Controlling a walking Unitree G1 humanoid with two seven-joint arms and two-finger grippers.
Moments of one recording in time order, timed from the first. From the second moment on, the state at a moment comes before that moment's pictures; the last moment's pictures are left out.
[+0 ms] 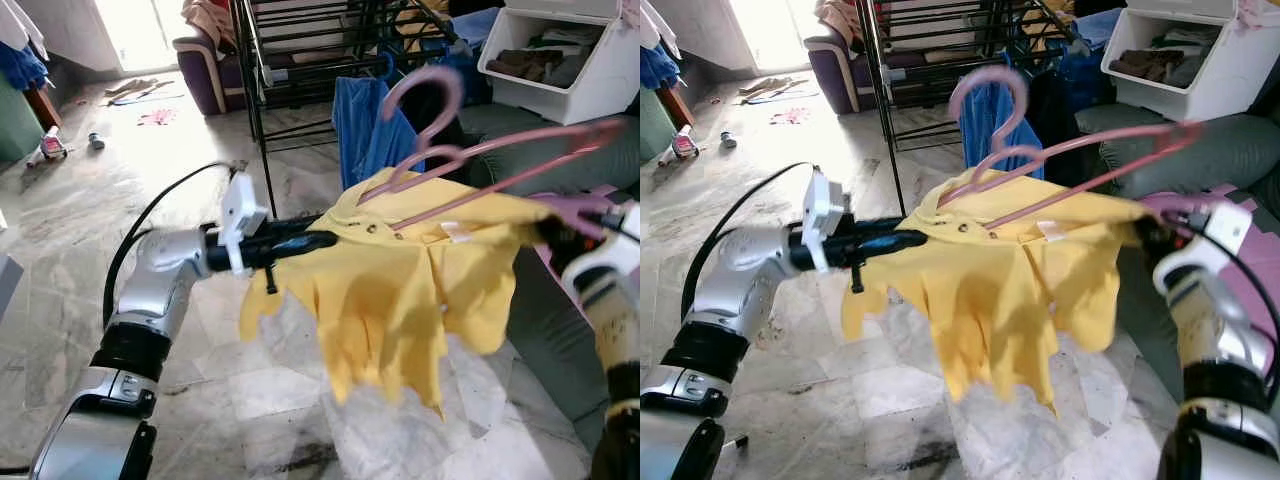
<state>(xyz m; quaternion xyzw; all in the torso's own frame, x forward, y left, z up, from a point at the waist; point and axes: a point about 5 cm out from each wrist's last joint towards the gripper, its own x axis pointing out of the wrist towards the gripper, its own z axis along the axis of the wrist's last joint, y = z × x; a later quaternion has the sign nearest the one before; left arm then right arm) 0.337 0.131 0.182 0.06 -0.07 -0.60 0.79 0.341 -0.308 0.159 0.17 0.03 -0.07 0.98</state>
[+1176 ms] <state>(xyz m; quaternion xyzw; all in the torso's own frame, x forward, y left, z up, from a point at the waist) 0.338 0.153 0.130 0.06 0.03 -0.60 0.80 0.364 -0.296 0.184 0.18 0.02 -0.09 0.98</state>
